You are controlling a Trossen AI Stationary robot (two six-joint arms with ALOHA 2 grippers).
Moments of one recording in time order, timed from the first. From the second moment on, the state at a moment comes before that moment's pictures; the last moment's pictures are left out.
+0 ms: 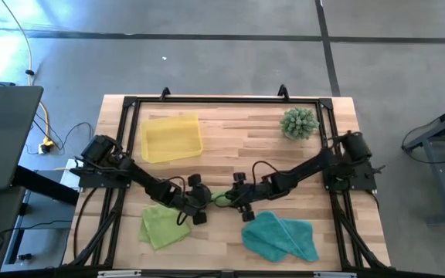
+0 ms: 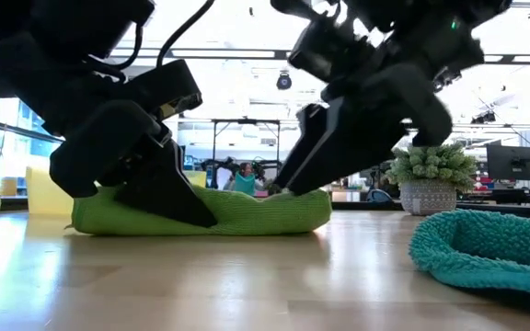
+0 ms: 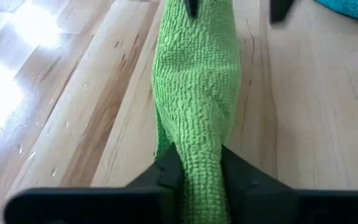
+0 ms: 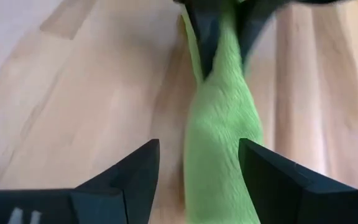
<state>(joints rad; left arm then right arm) -0.32 1.86 0.71 0.31 -0.49 -0.41 0.30 1.84 0.96 0.11 0.14 -0.04</state>
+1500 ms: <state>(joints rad) 0.30 1.16 0.63 -0.57 -0.38 0.07 -0.02 1.40 0.96 -0.43 0.09 -0.26</state>
